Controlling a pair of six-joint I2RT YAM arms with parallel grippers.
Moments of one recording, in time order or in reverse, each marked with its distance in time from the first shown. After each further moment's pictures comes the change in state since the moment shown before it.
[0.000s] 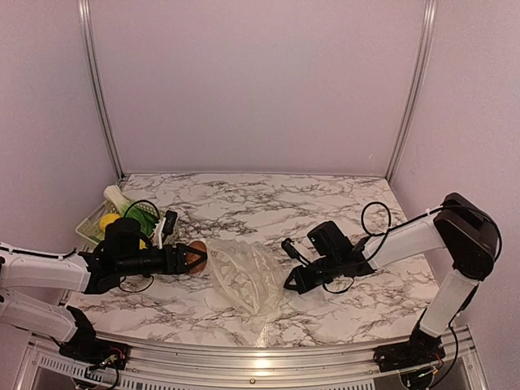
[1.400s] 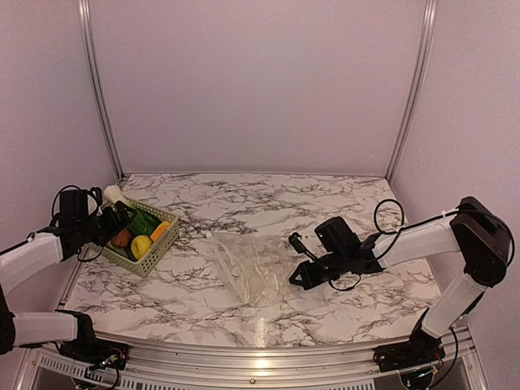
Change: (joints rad) left arm 0.729 -0.142 0.171 -0.508 -0.116 0.096; right arm -0.019 -0.094 -0.023 -0.054 0.034 0.010
